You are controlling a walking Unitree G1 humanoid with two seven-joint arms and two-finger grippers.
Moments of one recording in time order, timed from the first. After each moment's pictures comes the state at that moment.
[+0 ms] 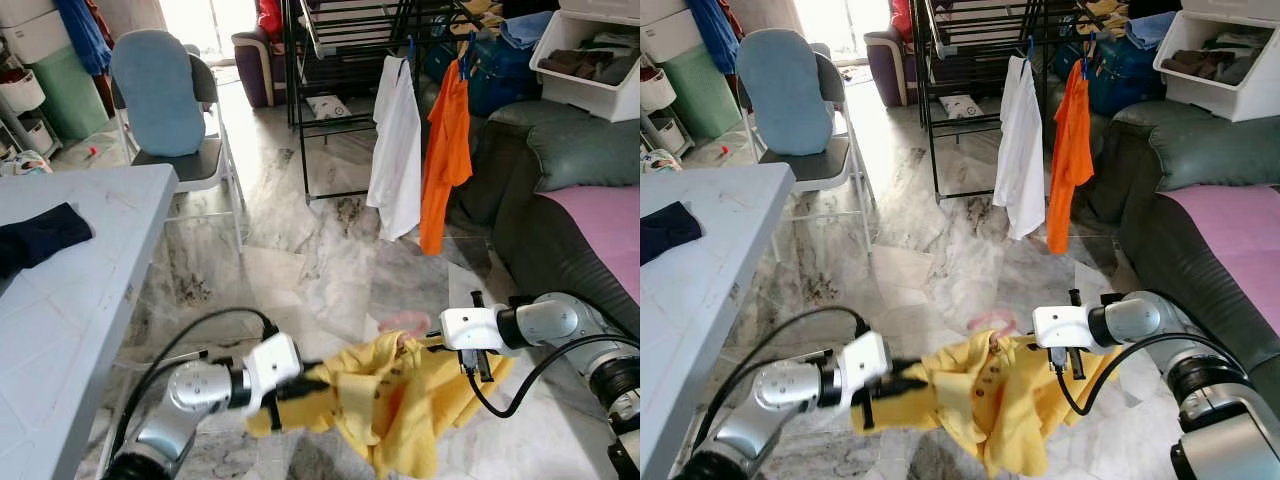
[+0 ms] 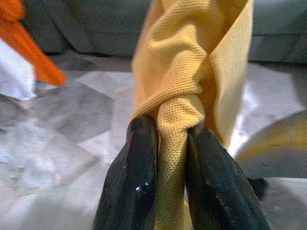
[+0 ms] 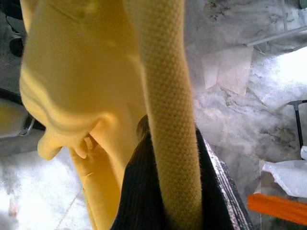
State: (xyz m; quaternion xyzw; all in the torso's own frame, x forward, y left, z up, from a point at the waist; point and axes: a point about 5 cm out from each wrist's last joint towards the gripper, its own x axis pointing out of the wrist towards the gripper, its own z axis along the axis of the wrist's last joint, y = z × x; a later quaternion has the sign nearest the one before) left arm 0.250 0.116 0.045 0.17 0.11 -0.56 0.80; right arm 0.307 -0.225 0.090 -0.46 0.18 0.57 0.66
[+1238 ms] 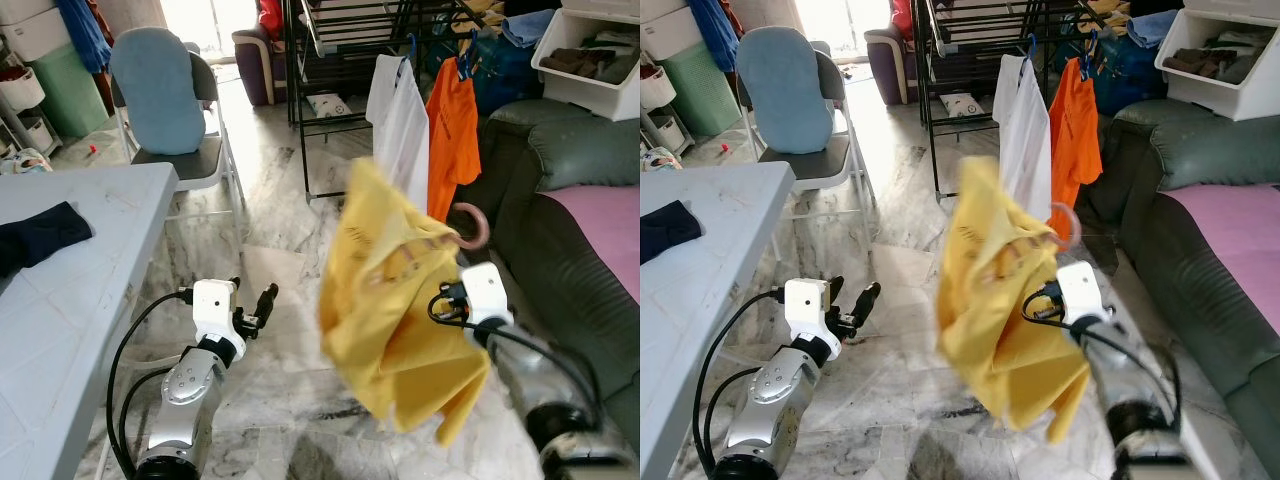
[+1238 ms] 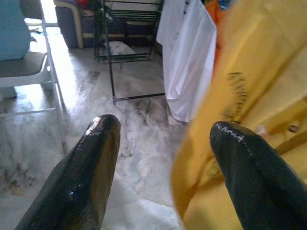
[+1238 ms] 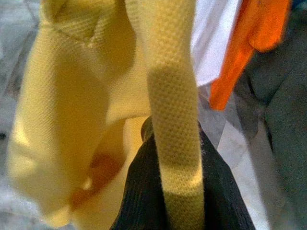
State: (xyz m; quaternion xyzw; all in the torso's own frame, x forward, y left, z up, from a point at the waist) left arm 0.283 0.143 0.056 -0.06 0.04 -0.12 0.99; right arm 0.311 -0.215 0.044 -0.09 0.15 0.07 0.98
